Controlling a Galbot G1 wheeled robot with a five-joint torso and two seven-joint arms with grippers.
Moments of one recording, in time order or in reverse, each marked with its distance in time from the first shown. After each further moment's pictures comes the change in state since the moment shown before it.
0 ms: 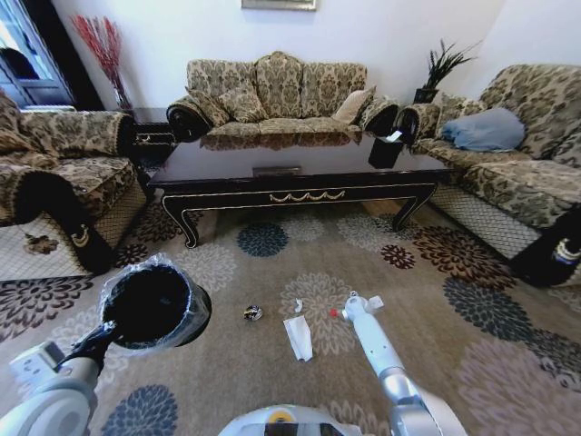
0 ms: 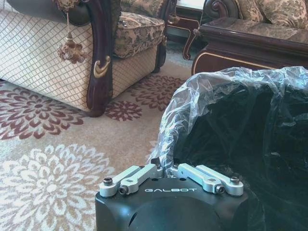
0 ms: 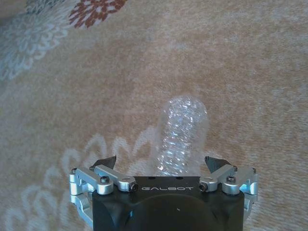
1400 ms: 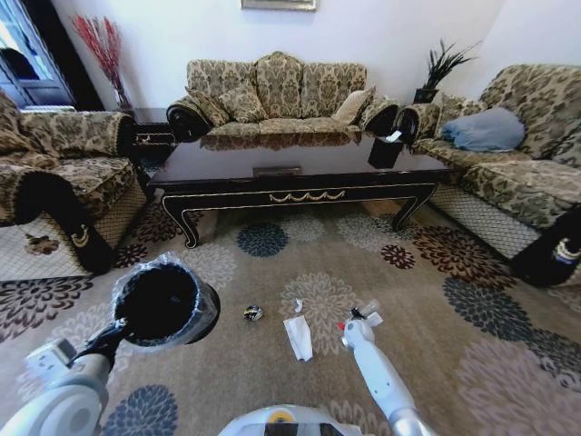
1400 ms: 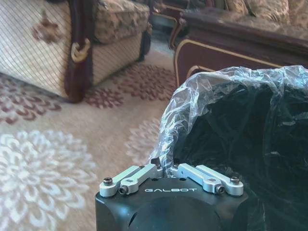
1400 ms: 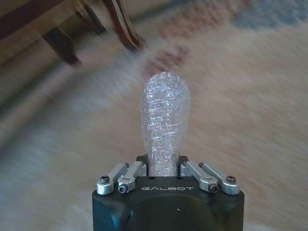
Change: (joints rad) left arm -0.003 -0.032 0.129 0.001 0.018 -0.015 -0.012; right arm -0.279 -0.044 -0.068 0.433 -0.146 0.152 -0.128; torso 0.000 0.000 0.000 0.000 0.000
